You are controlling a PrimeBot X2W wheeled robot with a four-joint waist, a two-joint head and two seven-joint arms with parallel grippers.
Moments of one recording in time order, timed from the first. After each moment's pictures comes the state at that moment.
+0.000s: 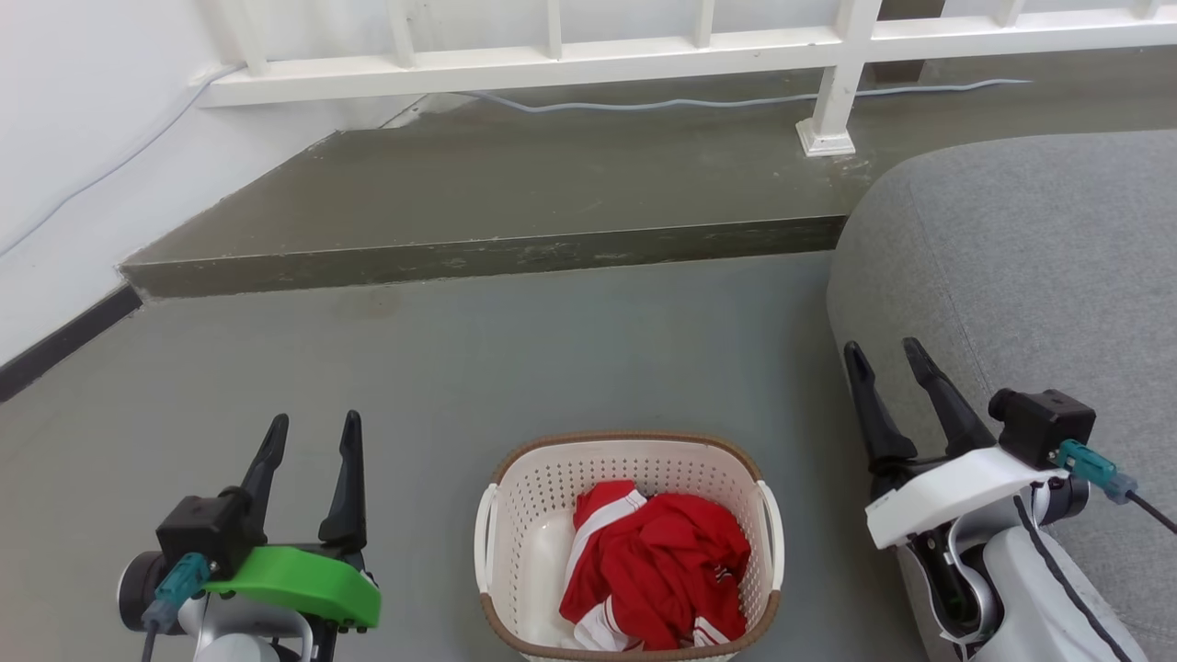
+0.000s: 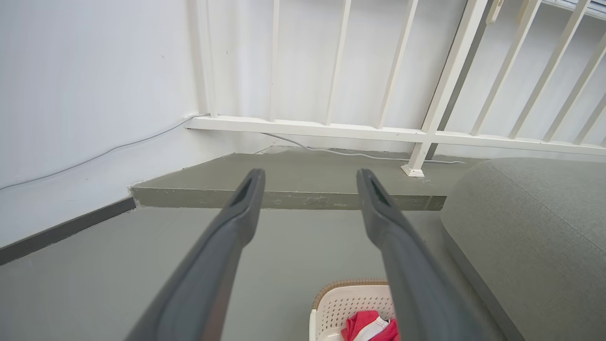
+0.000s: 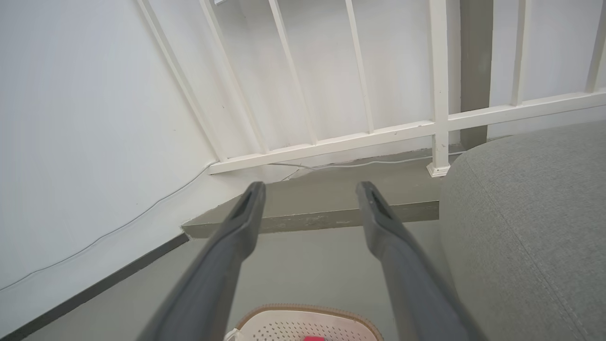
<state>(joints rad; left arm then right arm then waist) -0.04 0.05 -0.13 0.20 -0.33 -0.09 -0.25 -0.12 -0.12 0.23 0.28 0.43 0.09 -0.24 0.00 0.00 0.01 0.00</state>
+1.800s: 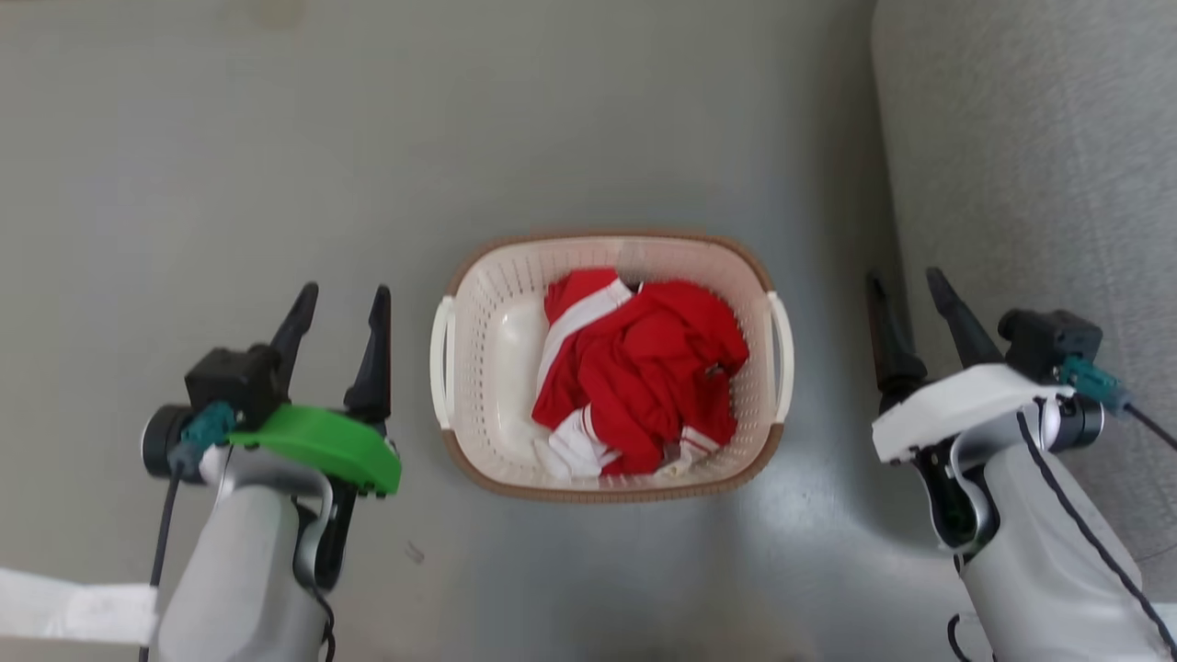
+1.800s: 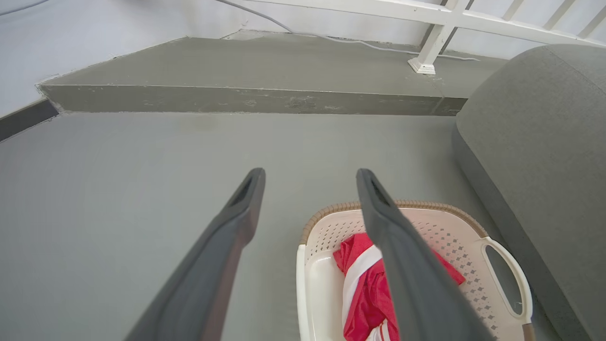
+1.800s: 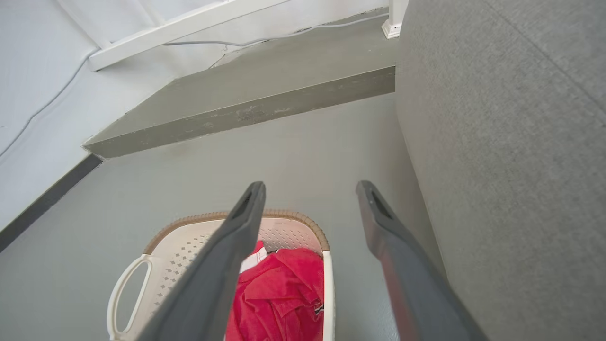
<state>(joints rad) -0.35 0.04 -0.20 0.41 -0.31 -0.12 -0.25 -0.30 -0.09 0.17 0.47 0.36 0.07 -0.25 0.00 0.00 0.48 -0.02</state>
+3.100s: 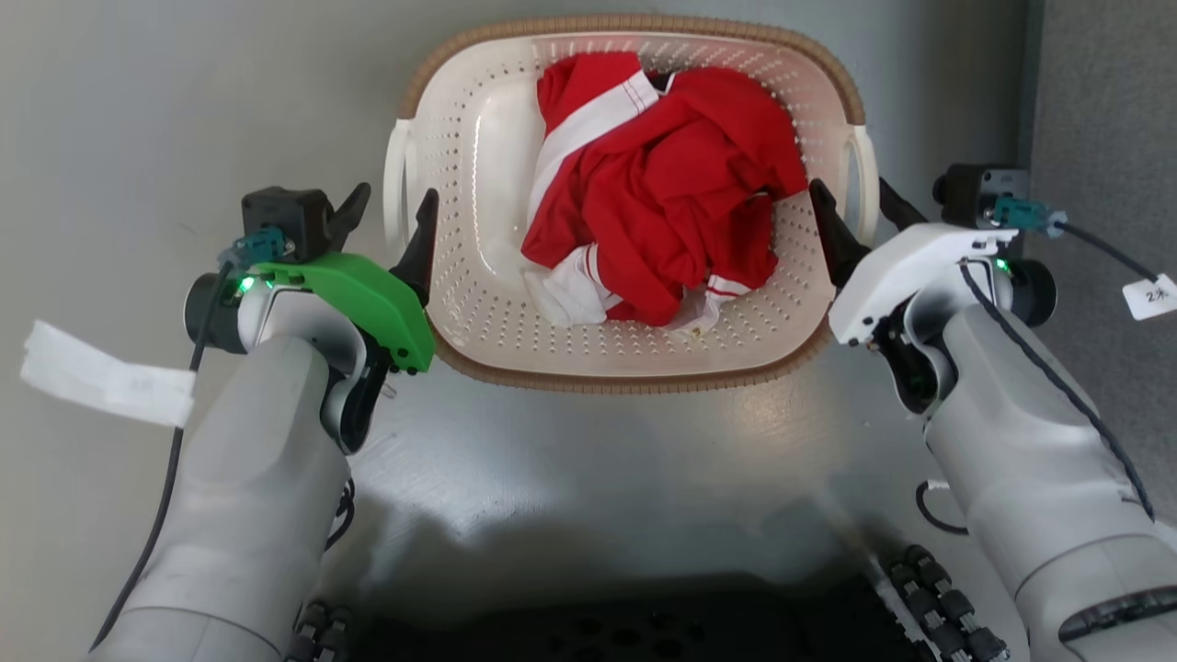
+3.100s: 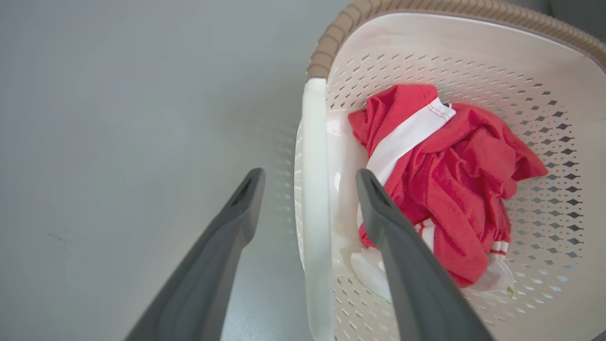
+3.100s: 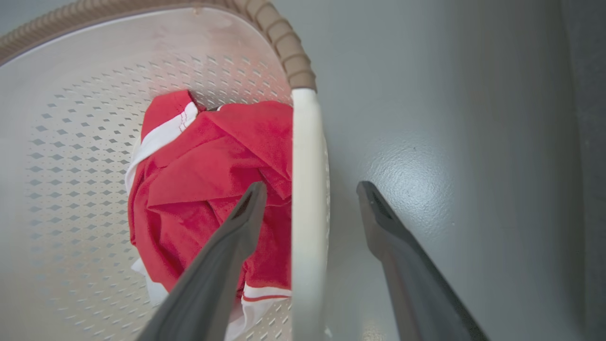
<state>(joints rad) -0.74 0.02 -0.42 0.81 -0.49 -0.13 -0.17 -0.70 -0.07 0.26 0.89 0.38 0.09 -0.14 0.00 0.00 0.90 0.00</state>
